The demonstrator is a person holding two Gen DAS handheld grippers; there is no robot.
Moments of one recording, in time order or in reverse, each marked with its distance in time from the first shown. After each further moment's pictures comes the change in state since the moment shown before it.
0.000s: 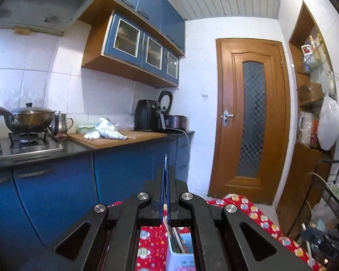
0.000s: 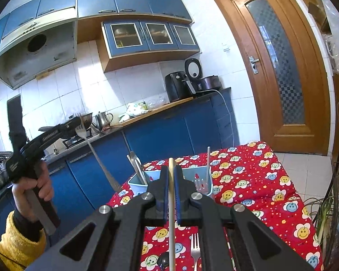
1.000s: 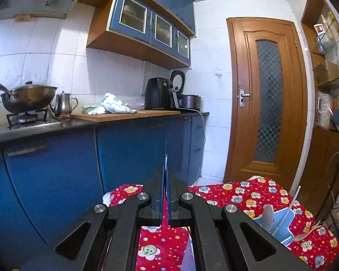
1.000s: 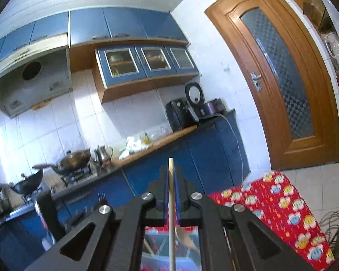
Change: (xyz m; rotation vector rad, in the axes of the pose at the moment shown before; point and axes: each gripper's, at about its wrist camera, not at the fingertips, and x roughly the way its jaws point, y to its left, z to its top) left arm 0.088 0.008 -0.080 0.014 0.093 0.075; right arm 0.083 -0.008 0.070 0.070 -0.217 0.019
